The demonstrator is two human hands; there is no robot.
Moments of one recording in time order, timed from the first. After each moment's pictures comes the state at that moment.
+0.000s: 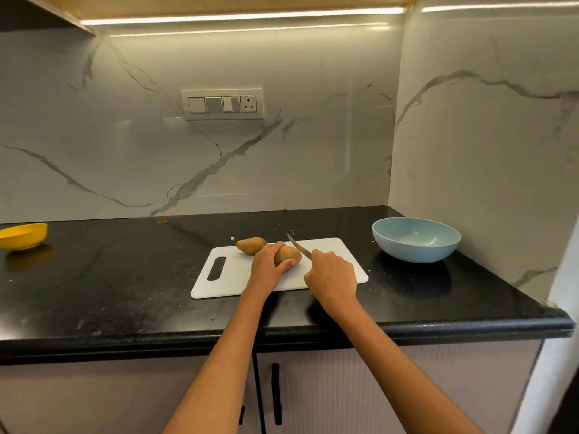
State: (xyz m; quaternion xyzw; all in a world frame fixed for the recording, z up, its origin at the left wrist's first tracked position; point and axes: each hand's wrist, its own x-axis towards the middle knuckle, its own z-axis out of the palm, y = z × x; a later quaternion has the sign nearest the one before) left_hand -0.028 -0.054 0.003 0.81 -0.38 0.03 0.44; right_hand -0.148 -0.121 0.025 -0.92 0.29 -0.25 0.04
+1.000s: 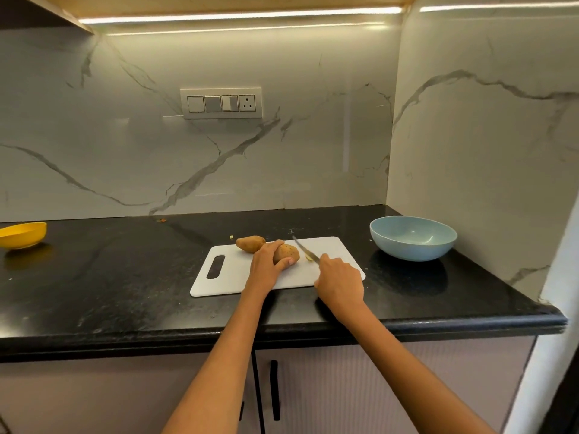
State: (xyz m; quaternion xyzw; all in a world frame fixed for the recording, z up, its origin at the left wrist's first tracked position) left_hand -0.031 -0.052 0.004 0.81 -0.38 0.01 0.44; right_hand -0.163 -0.126 0.018 -0.93 0.30 -0.22 0.02
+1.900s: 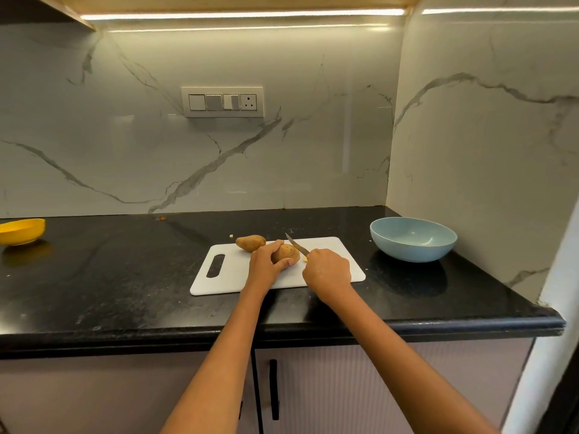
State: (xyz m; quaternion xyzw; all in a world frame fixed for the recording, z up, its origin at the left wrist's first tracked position) left_hand -0.033 -0.052 0.006 0.81 -0.36 0.01 0.47; right_hand -0.148 -0.113 0.043 -0.93 0.33 -0.16 0.05
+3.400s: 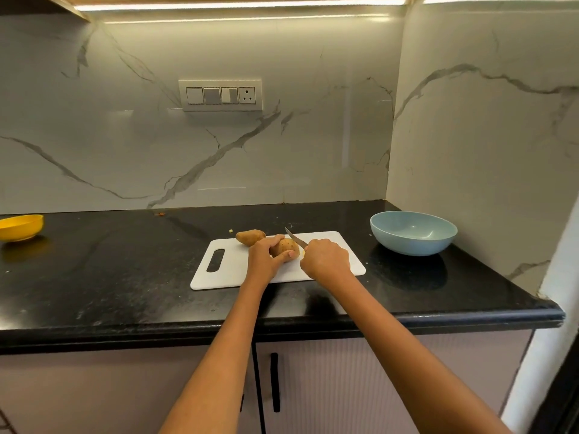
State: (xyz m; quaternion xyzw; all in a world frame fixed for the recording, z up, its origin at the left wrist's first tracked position) left_hand -0.038 -0.050 0.010 0.79 -0.36 0.03 0.50; right_hand -0.144 -0.112 0.053 -0.93 0.33 -0.13 0.10
